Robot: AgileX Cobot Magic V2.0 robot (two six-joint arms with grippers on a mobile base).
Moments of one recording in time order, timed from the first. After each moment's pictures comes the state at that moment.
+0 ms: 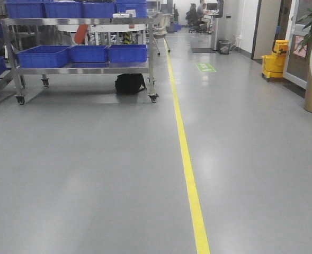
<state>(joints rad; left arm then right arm) -0.13 -0.01 0.01 0.00 0.16 0.04 -0.06 0.47 -0.51 0.10 0.52 -0.04</state>
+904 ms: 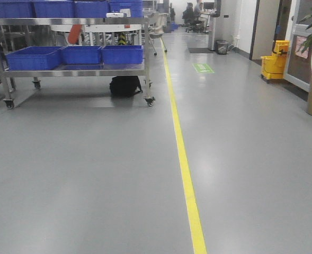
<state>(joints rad) -0.13 -0.01 0.01 0.00 0.16 0.04 -0.06 0.47 -0.51 0.10 0.52 -0.04</state>
